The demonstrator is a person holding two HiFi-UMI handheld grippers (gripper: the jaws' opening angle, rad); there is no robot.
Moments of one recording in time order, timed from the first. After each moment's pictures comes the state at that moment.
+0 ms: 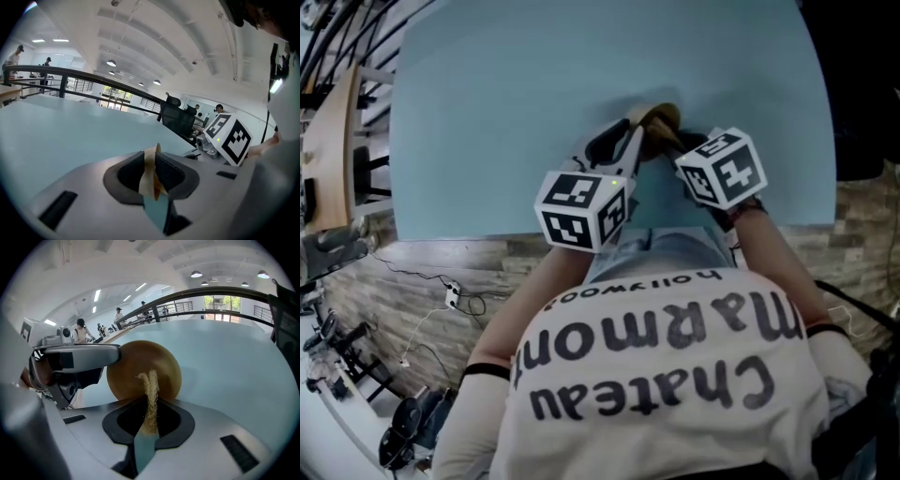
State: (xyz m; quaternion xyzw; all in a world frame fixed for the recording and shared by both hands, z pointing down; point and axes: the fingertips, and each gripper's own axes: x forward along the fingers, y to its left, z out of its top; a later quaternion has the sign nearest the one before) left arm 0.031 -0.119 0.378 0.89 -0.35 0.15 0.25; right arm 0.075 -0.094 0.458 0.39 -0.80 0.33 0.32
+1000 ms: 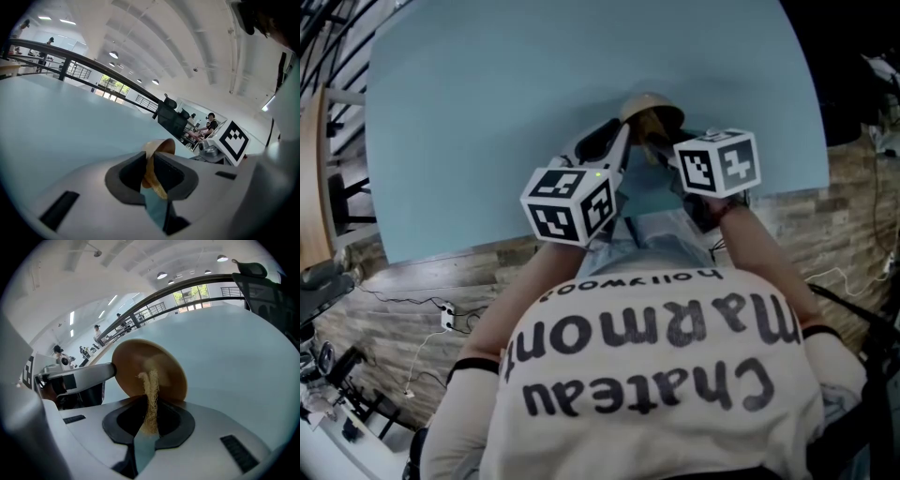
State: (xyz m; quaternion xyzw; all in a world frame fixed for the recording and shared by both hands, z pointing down) left arm -0.005 -0.111 0.395 0.89 -0.30 0.13 0.32; right arm 0.043 -0.081 0.459 0.48 -0.73 0.43 0.22
